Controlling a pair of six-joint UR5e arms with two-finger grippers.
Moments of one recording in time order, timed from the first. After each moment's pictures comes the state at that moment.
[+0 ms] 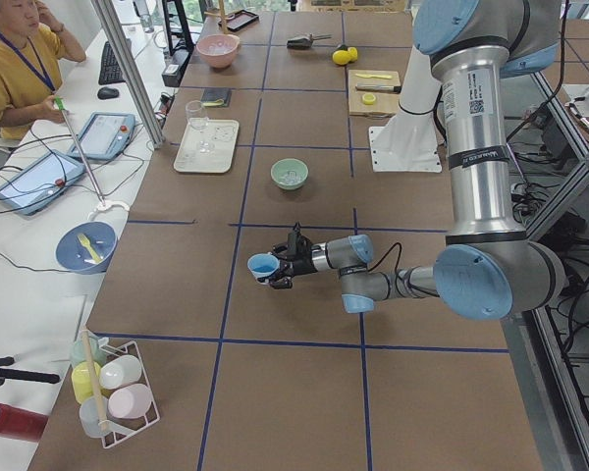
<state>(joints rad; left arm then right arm) -0.48 -1.36 -1.45 -3.07 -0.85 -1.16 1.47 -1.66 1.83 -1.57 2.28 -0.04</state>
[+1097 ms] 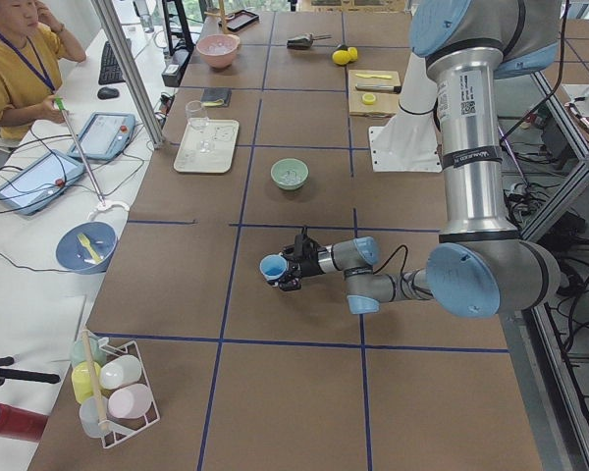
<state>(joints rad) -0.41 -1.36 -1.43 -3.07 -0.85 -1.15 1.47 -1.66 1.83 -1.57 2.28 -0.04</state>
